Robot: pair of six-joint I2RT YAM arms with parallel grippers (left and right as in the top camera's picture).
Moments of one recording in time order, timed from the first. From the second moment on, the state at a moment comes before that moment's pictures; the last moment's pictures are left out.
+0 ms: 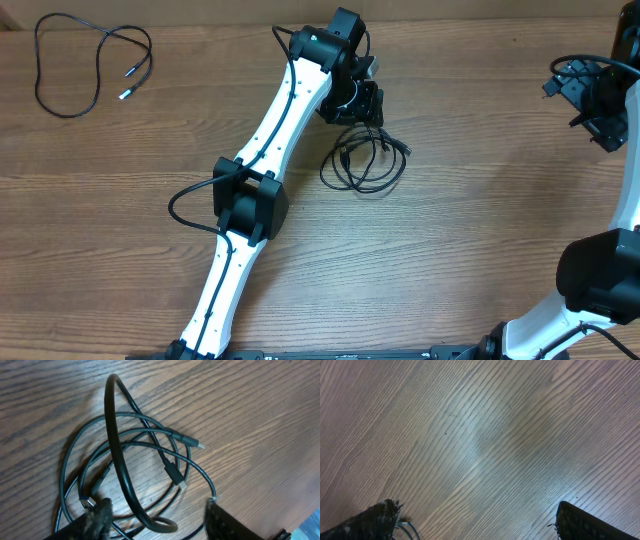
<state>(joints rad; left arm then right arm) -0.46 2.62 2.69 -1.41 0.44 -0.27 -0.29 1.87 1.99 -1.40 0.06 0.57</state>
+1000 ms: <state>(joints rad) -0.45 2.58 2.81 -1.33 0.43 -0.37 -0.29 1.87 1.99 -1.40 0.06 0.57</state>
